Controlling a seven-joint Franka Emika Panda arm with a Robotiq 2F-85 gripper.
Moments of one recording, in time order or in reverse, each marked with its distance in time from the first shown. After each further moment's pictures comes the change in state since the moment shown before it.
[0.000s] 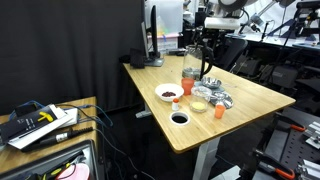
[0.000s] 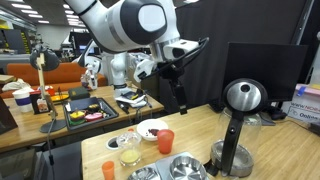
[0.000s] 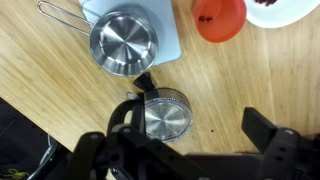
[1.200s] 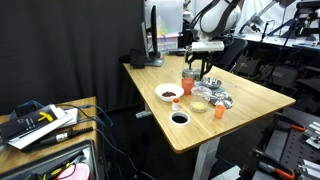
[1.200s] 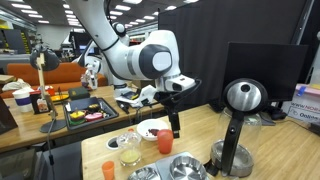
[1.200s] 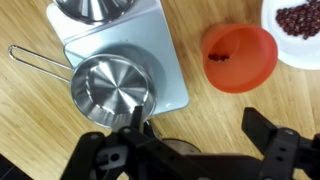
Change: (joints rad) arm 0.103 0.276 -0.051 0.134 0.037 -0.039 0.070
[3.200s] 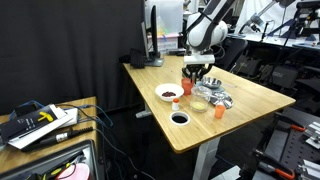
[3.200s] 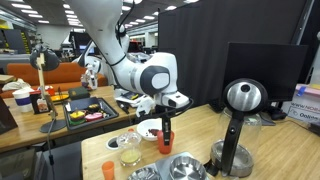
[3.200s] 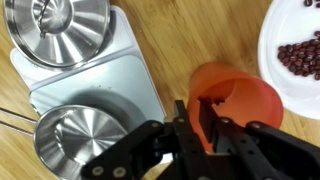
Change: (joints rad) arm 0.066 0.167 -0.011 0.097 0.143 -0.037 -0.022
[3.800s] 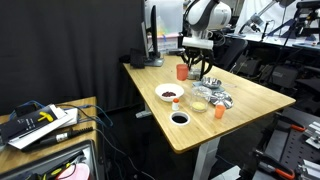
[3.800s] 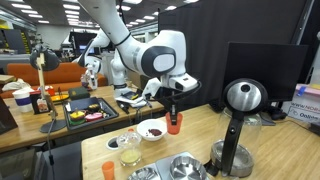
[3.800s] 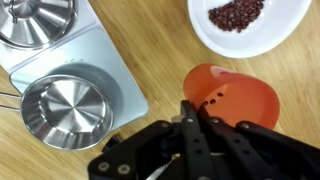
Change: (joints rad) arm -0.035 -0.112 0.006 0.018 0.176 0.006 -0.072
